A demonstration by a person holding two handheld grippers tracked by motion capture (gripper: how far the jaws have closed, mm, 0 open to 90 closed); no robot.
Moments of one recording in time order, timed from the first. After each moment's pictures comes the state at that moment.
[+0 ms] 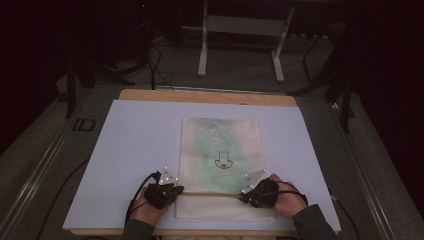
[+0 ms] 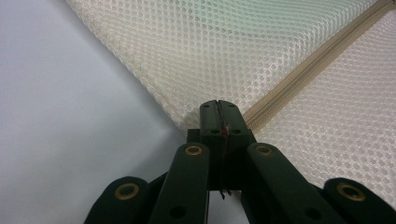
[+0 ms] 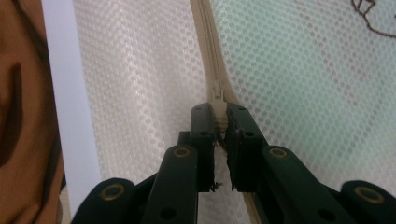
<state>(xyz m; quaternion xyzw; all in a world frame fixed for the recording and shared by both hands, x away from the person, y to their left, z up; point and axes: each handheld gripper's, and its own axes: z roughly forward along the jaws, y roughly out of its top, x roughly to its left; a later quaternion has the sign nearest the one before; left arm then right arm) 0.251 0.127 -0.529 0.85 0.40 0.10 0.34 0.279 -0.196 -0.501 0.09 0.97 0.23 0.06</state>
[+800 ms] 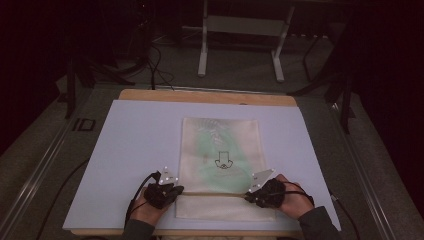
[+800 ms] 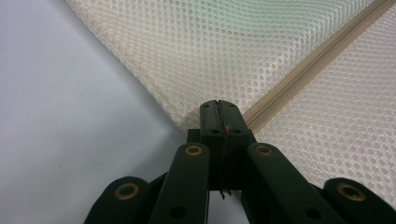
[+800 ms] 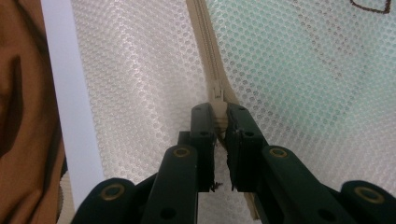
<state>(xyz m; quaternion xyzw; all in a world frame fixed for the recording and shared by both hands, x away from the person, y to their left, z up) 0.252 0.127 -0.529 0.85 0.40 0.10 0.34 0.279 -0.213 -0.498 0.11 0.96 0.24 0.06</state>
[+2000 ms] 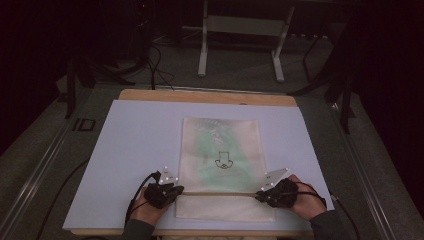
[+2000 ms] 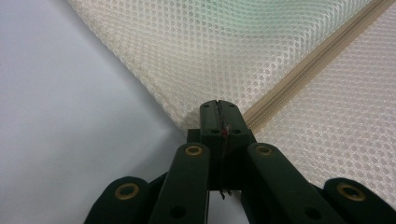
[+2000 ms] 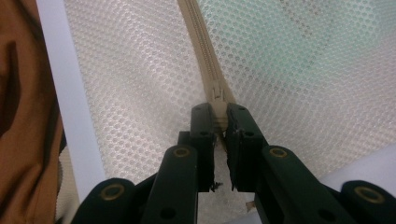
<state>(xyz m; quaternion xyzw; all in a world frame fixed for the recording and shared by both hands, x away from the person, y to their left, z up) 0.252 0.127 -0.529 0.85 0.40 0.10 0.34 0.278 -0.244 -0.493 0.13 0.96 0.24 0.06</state>
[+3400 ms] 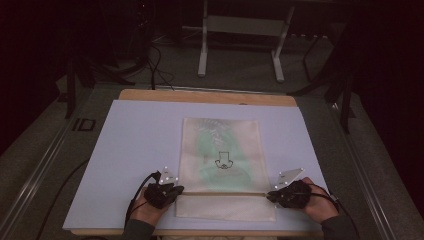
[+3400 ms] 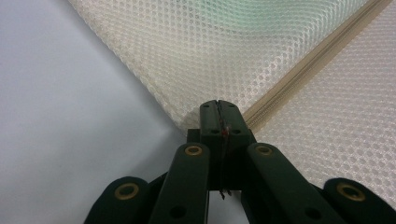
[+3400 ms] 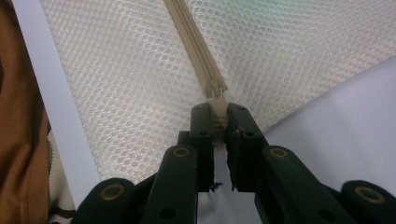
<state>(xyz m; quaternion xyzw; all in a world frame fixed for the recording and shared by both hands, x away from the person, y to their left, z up) 0.252 0.127 -0.529 0.85 0.40 0.10 0.34 0.279 -0.282 -0.499 0.19 0.95 0.25 0.06</state>
